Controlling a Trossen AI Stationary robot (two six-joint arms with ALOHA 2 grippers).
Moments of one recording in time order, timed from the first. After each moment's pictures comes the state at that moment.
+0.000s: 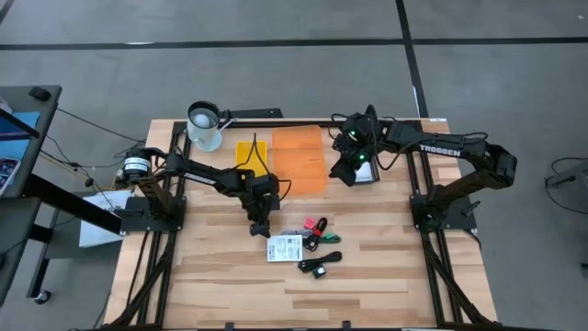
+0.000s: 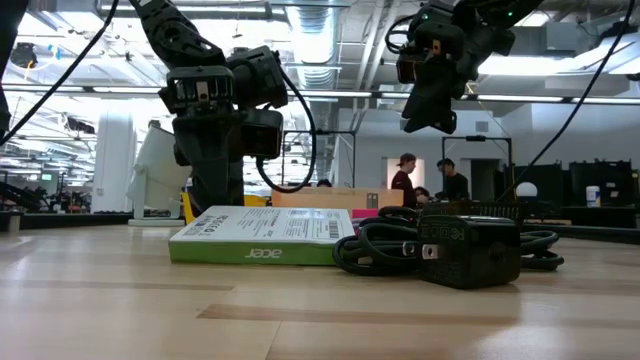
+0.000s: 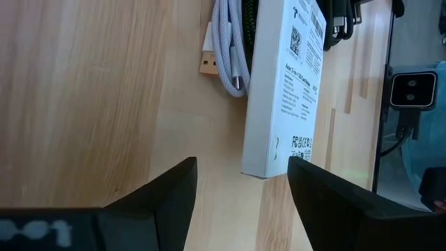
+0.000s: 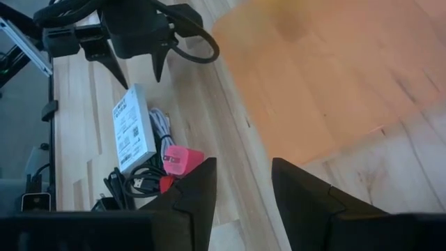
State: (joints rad) left arm 0.11 1.74 0.87 -0.25 0.65 -0.28; right arm -0.43 1.39 1.04 -0.61 -0.47 0.12
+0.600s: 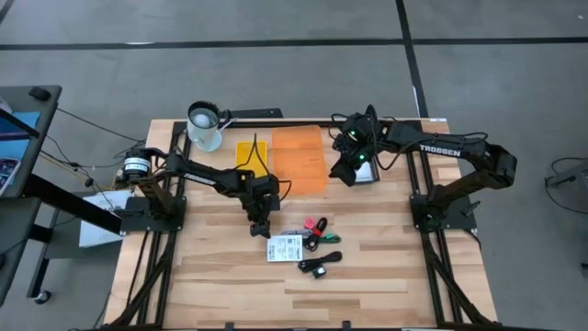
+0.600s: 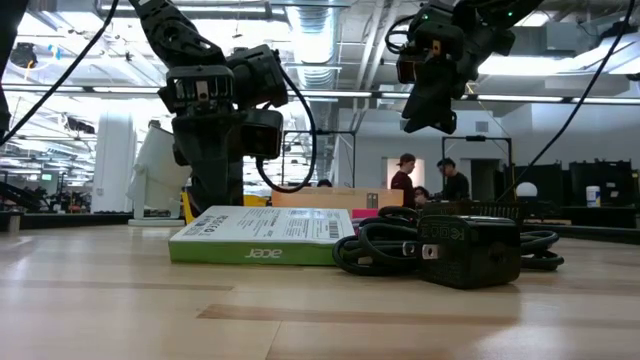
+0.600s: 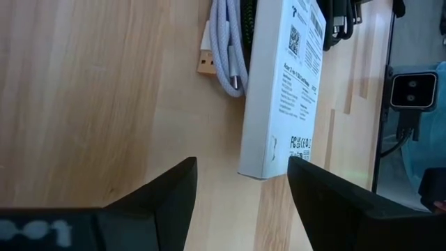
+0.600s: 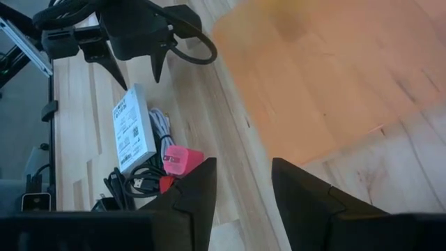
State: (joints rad) left arm 0.10 1.74 0.87 -0.24 0.64 -0.30; right arm -0.43 1.39 1.04 -0.61 -0.47 0.12
